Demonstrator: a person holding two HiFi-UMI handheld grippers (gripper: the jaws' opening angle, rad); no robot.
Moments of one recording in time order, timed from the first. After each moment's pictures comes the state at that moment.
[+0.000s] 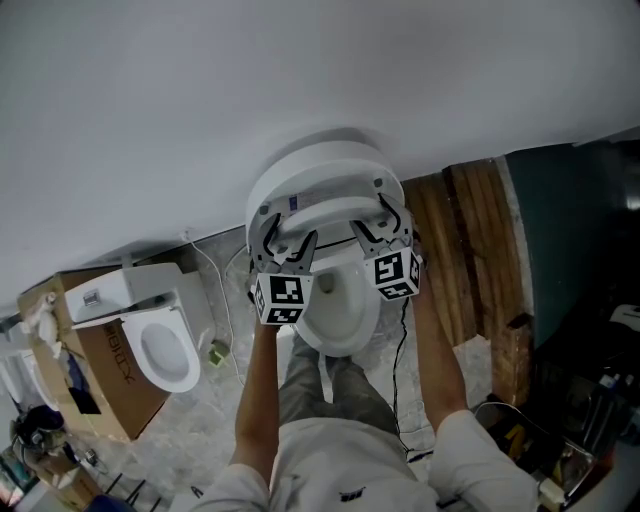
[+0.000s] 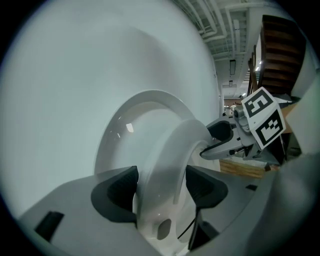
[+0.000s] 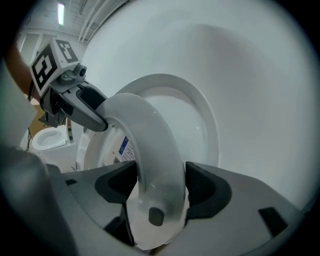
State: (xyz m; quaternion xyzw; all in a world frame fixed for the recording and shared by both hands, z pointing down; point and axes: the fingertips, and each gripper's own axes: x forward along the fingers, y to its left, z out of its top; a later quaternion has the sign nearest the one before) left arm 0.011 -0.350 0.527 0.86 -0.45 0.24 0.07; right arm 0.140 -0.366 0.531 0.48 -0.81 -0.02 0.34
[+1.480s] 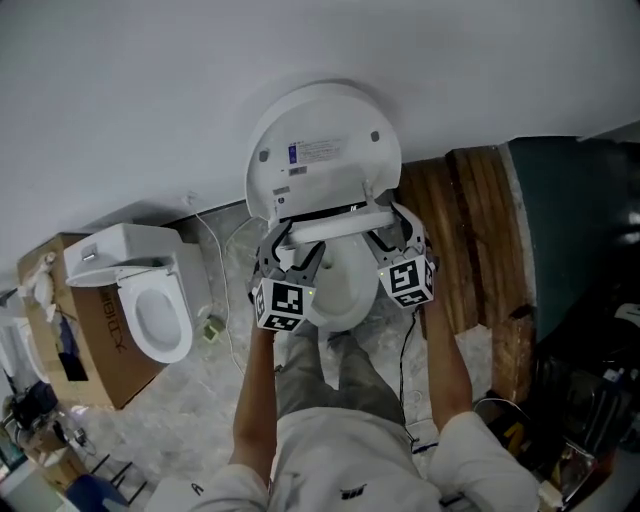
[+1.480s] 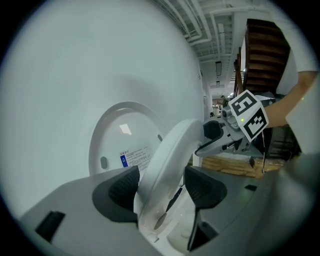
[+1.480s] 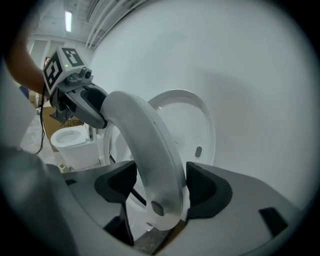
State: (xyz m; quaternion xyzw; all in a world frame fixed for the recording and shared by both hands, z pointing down) left arm 0.032 -0.203 0.527 0.88 -0.40 0.25 0.05; right arm 0.163 -0.223 0.536 0.45 -0.83 -0.01 0.33
